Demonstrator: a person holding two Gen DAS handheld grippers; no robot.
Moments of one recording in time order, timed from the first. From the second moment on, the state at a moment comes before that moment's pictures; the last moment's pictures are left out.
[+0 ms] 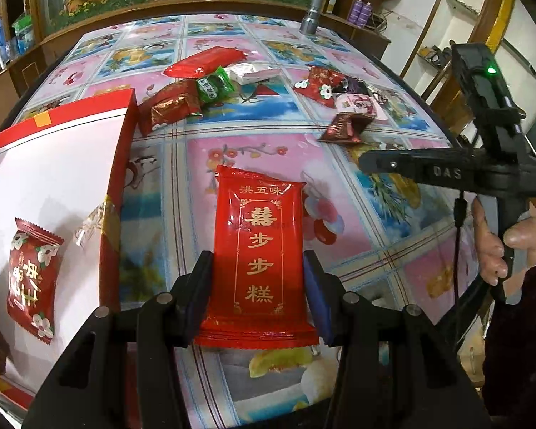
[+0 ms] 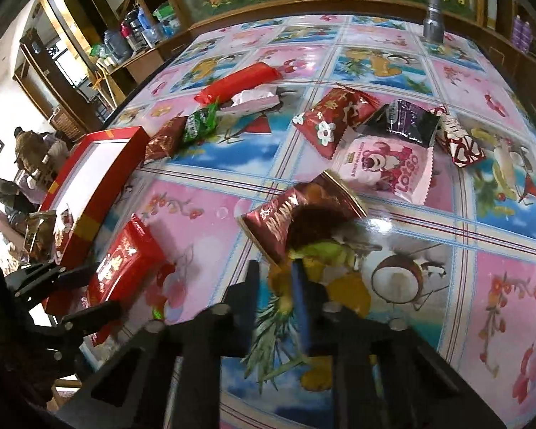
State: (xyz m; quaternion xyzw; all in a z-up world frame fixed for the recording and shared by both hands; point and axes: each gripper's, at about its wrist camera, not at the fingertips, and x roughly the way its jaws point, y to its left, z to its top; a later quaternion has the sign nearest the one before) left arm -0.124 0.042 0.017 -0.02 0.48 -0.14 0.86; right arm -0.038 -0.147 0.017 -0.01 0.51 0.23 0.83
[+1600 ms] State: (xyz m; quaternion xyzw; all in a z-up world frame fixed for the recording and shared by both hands) left arm -0.165 0.212 0.062 -0.11 0.39 0.06 0.91; right arm -0.065 0.044 0.047 0.07 0.48 0.39 0.78
